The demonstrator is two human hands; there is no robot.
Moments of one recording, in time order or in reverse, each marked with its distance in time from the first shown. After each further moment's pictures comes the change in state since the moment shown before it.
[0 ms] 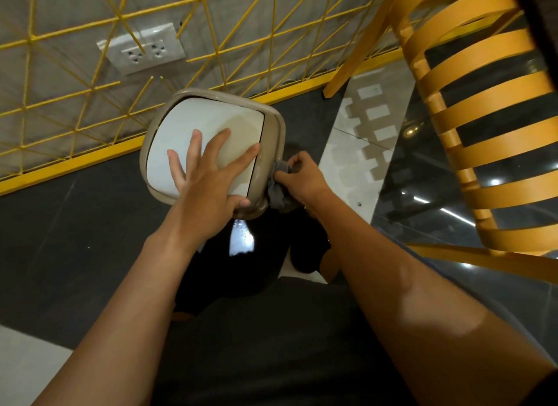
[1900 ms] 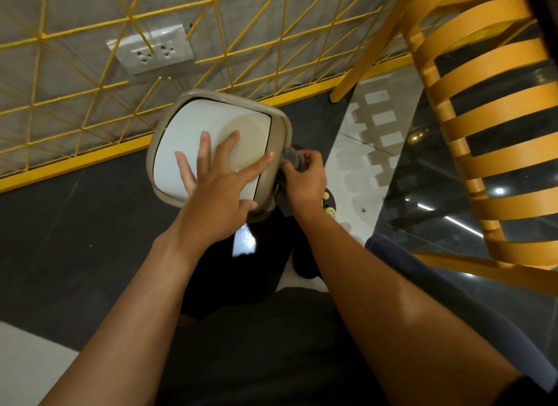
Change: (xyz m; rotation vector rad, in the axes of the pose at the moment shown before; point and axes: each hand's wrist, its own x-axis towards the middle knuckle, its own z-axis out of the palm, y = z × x) left_hand 0.003 0.008 0.000 0.016 -0.041 -0.032; right_hand -0.003 -0.006 0.023 0.272 0.325 -0.032
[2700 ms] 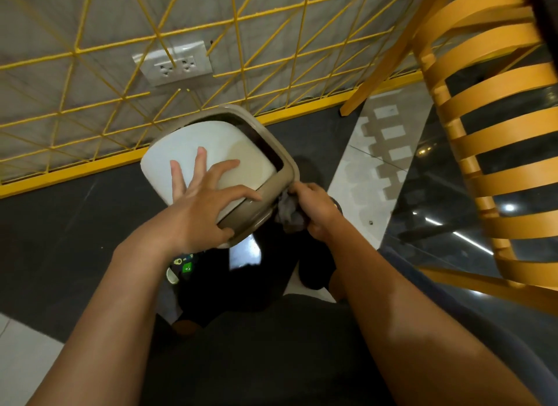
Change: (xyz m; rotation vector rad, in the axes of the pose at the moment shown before) left_hand -0.014 -0.036 -0.028 -0.027 -0.216 0.089; right_hand -0.004 -0.002 -0.009 0.065 -0.381 0.394
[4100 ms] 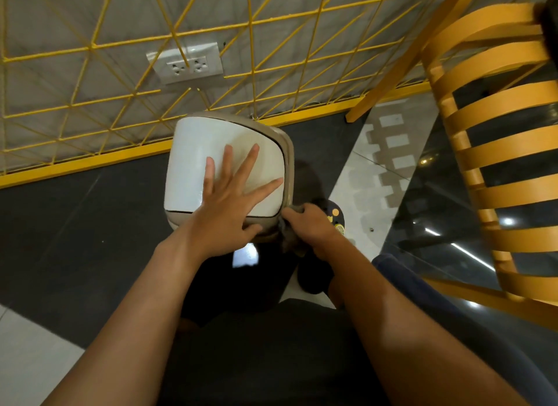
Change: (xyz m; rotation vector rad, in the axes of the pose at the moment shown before) left_hand 0.016 0.003 0.030 0.182 0.179 0.124; right_hand -0.027 0.007 -0.002 -0.513 -0.053 -0.086
